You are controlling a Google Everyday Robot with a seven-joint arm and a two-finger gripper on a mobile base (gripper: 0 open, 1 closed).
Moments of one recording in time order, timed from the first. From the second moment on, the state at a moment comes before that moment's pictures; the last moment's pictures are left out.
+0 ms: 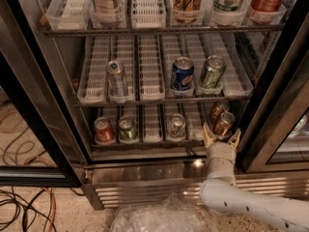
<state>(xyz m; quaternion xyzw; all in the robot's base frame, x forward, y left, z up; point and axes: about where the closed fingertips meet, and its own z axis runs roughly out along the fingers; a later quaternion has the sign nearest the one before) 0.622 -0.266 0.624 0.09 0.69 -0.10 0.72</state>
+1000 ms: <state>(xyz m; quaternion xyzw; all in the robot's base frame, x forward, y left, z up) 0.661 -0.273 0.622 0.08 0.69 -0.08 0.72</state>
